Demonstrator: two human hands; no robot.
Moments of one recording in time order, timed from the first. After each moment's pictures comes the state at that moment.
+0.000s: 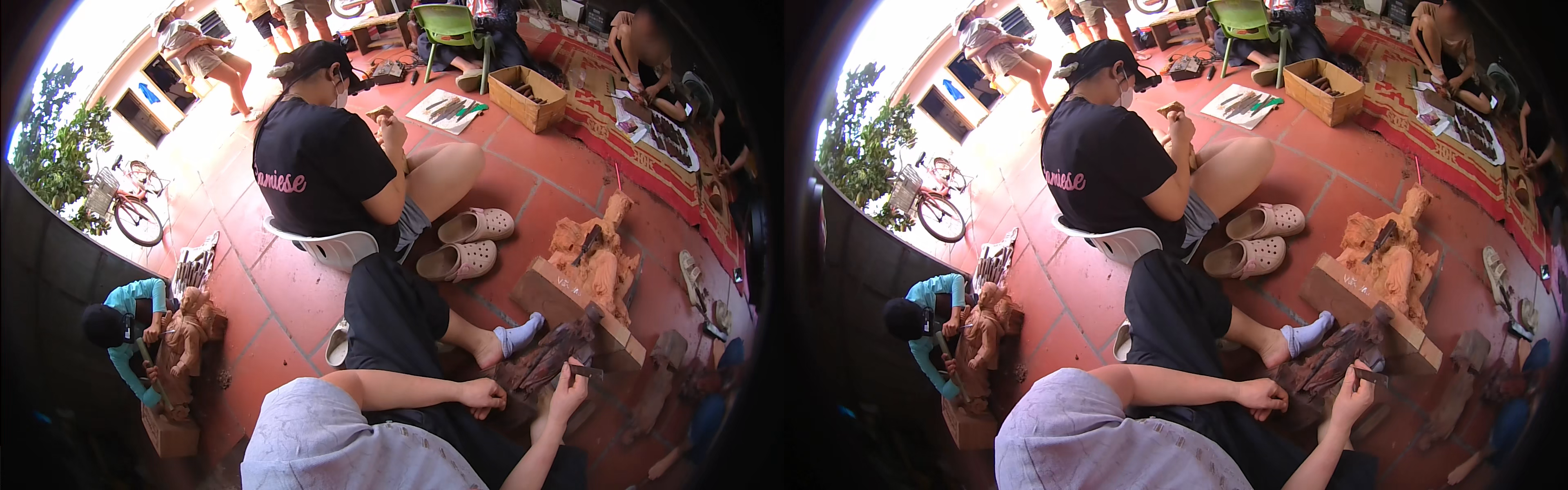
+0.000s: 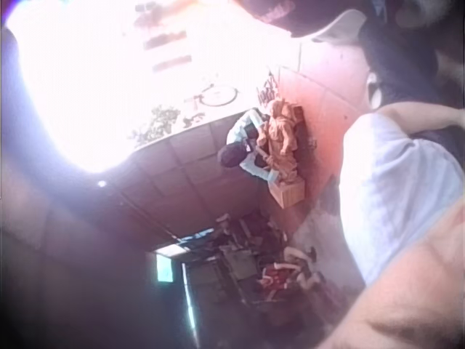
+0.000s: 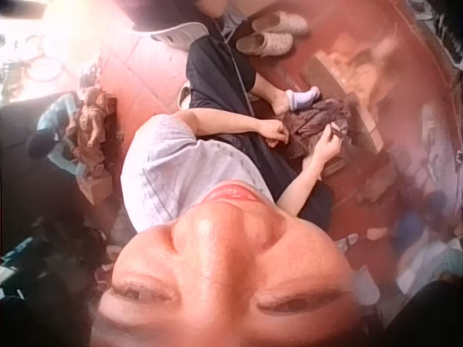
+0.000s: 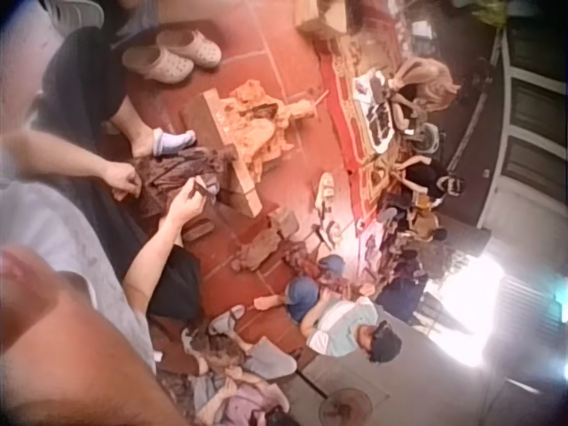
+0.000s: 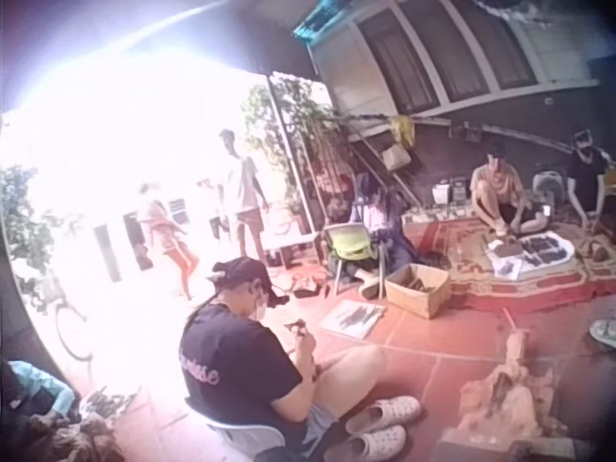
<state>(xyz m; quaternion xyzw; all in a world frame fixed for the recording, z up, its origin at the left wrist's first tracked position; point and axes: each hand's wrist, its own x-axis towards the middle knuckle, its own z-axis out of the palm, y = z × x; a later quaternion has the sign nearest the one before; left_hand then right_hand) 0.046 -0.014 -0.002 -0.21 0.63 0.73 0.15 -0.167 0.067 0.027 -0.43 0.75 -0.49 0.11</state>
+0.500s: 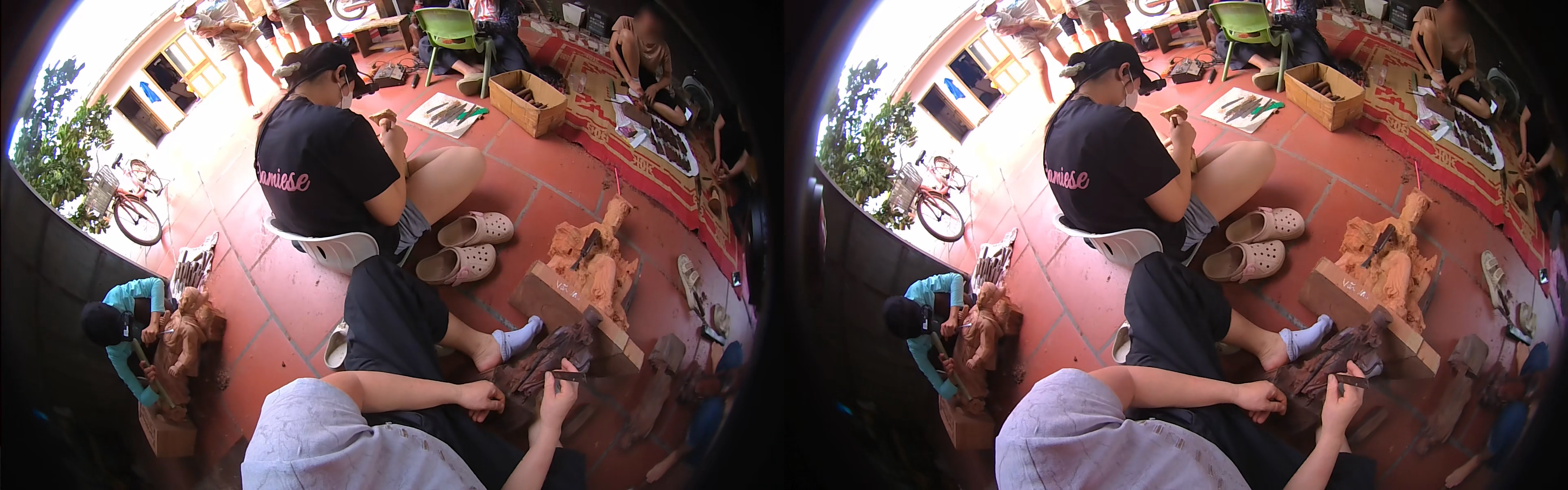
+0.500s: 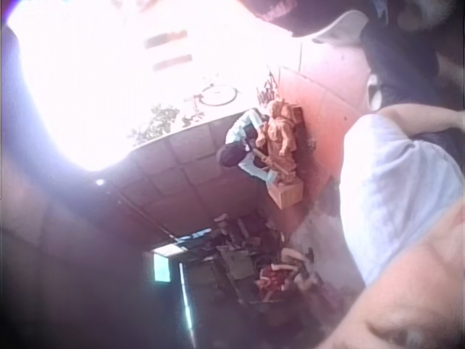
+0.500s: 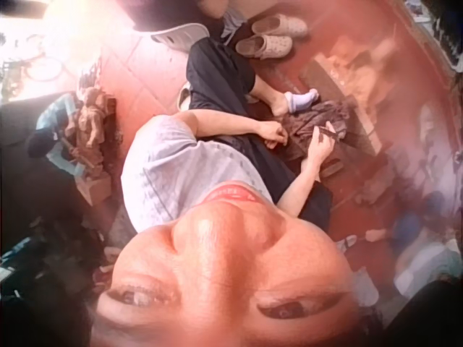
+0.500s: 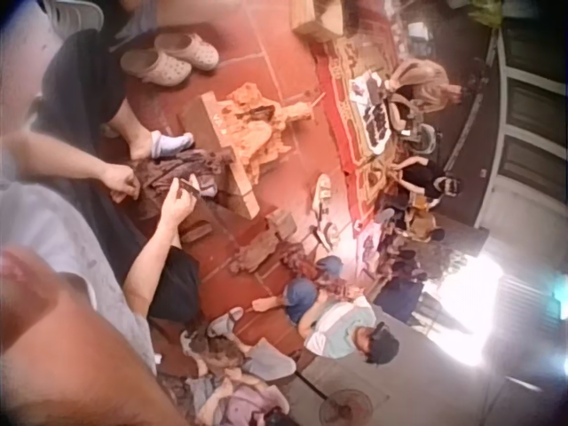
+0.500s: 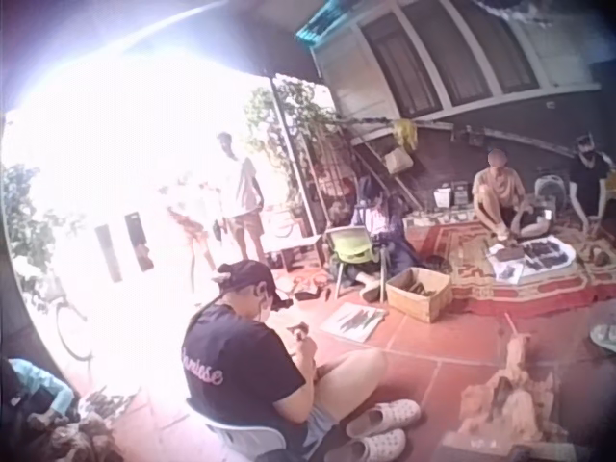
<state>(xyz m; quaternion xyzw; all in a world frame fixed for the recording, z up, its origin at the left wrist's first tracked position) 0.045 -0.012 -0.003 -0.22 0.63 0.73 0.16 -0.161 0.072 0.029 -0.52 0.72 -0.45 0.10</state>
